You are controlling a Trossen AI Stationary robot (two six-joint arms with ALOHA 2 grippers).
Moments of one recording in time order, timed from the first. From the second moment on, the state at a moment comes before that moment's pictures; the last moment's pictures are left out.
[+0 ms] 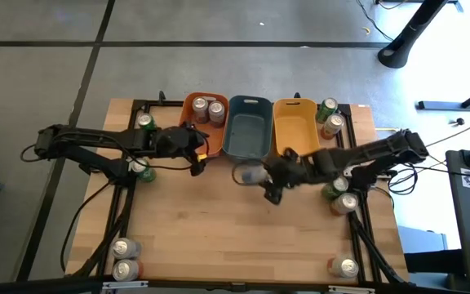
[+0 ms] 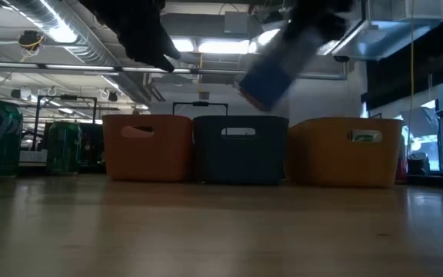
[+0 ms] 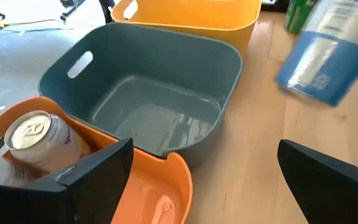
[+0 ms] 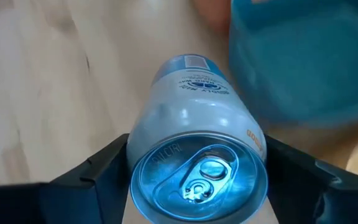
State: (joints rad) left arm 0.05 1.14 0.89 -0.34 -0.32 -0.08; right arm 0.22 1.48 1.33 -0.79 0.32 0.53
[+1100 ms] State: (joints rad) left arm 0.09 1.22 0.89 -0.34 -0.39 -0.18; right arm -0.11 1.65 1.34 -0.08 0.04 -0.11
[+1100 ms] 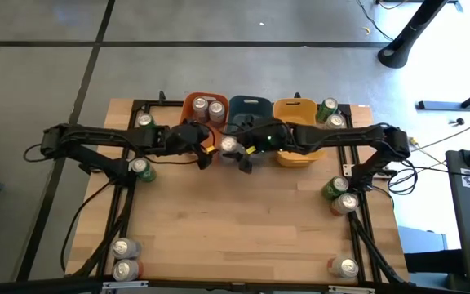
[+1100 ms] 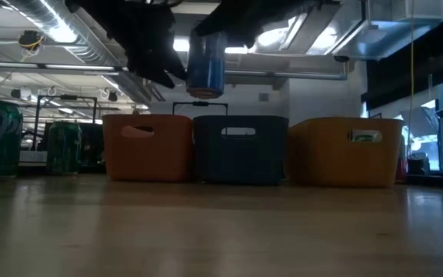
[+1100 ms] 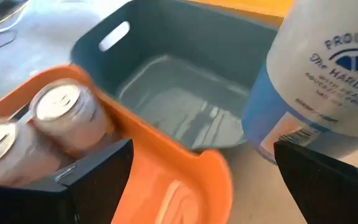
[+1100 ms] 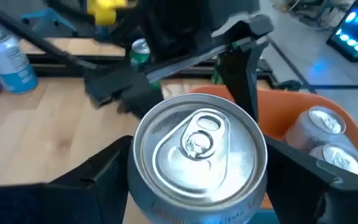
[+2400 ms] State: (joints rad) left arm 0.09 0.95 0.94 -0.59 -0.48 -0.26; right arm -0.31 2.05 1.34 0.29 0.06 -0.05
